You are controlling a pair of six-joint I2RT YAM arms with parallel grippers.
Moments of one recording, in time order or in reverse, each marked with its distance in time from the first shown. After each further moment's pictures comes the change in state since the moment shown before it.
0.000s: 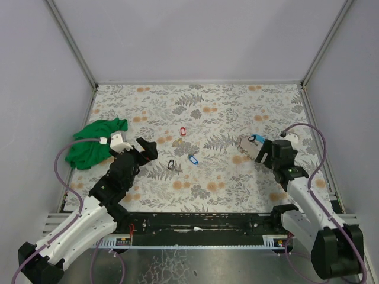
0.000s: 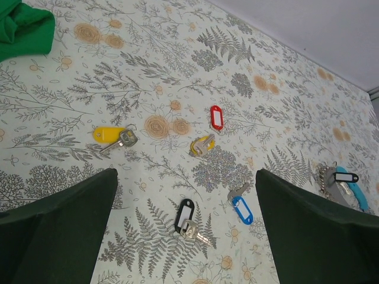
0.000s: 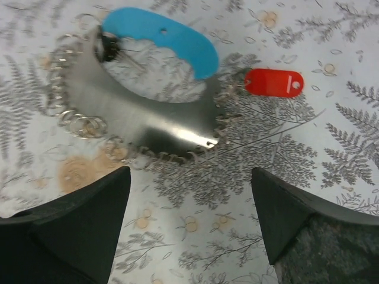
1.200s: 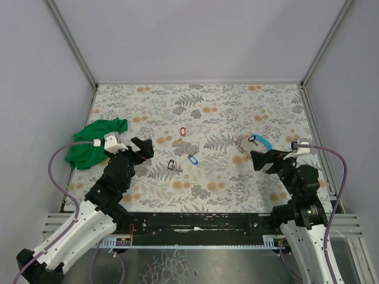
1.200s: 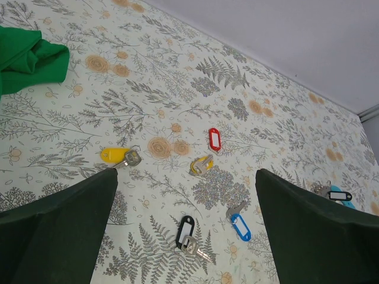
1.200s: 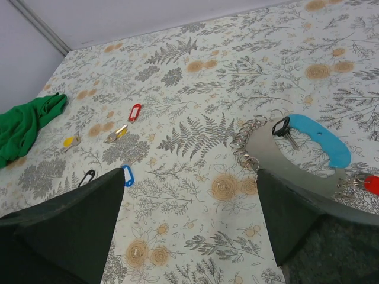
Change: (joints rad) left arm 0.000 -0.071 -0.002 0.021 -0.045 0.053; right arm 0.016 -0.623 0.000 -0.050 -0.418 -0.076
